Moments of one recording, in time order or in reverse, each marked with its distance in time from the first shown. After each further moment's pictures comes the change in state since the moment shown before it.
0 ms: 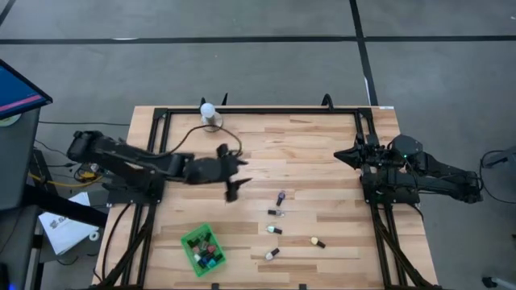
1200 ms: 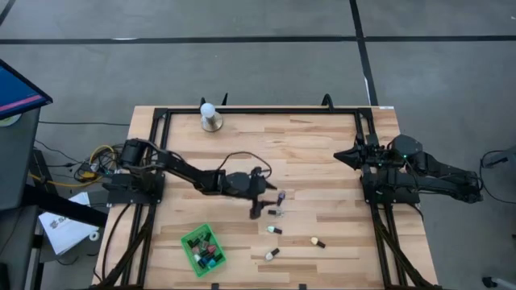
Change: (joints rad) left arm 0.048 0.542 -0.044 0.731 0.324 0.020; right arm 0.003 0.000 0.000 -0.007 -0.009 0.008
